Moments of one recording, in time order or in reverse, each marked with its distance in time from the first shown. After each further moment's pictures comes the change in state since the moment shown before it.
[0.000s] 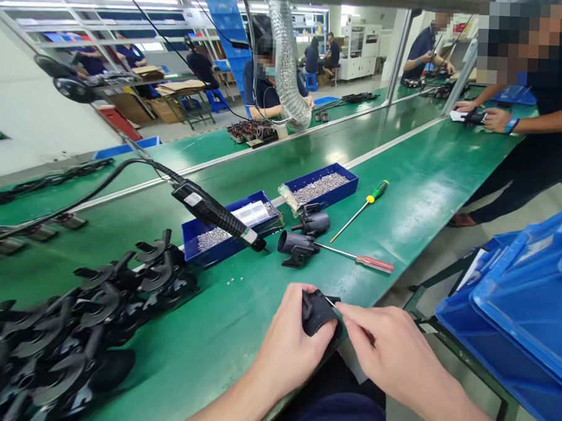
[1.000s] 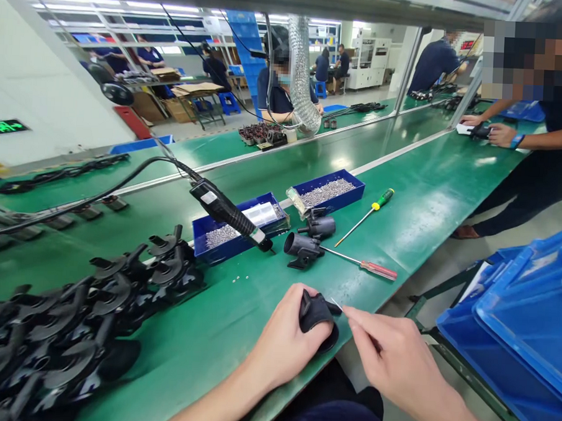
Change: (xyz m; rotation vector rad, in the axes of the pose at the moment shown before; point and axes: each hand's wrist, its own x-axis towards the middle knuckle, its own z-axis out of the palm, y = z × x) left_hand 0.005 0.002 -0.017 -0.038 -0.066 -0.044; right_hand -0.005 0.016 0.014 0.086 0.124 -0.074
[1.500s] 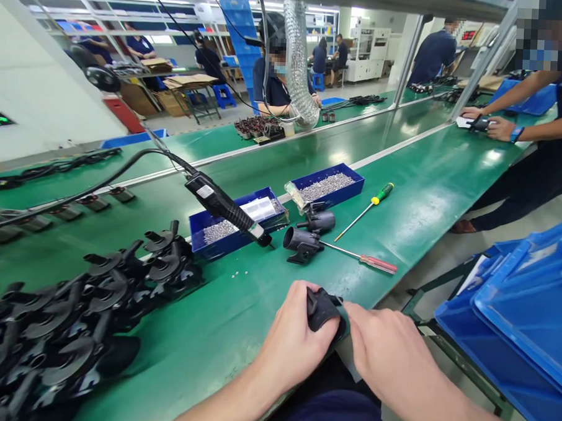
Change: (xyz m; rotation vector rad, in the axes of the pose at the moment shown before) left_hand -0.006 0.002 0.014 0.063 0.069 0.020; right_hand 0.020 -0.038 -0.012 -0.483 -0.405 0.241
